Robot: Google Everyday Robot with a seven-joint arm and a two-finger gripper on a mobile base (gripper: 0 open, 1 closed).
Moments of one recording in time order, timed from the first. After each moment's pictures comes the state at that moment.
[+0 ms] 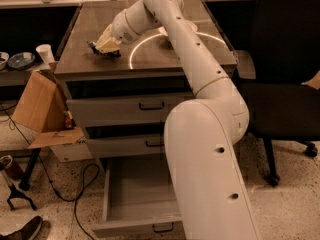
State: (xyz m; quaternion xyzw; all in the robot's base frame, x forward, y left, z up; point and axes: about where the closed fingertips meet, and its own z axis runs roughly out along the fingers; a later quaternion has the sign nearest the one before) arm 0.795 0.182 0.860 -0.67 0.57 0.23 0.40
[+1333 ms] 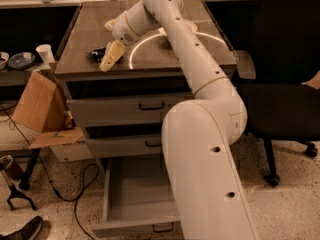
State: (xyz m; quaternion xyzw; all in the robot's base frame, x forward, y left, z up) arm 0.795 0.177 0.854 -0.67 0.58 0.23 0.39
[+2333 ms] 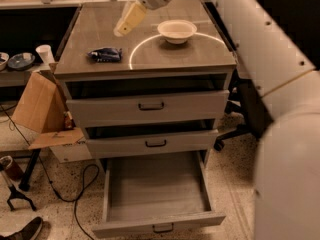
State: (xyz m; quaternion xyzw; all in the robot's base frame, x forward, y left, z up) arm 0.758 0.101 1.012 -0.64 0.54 0.10 0.54
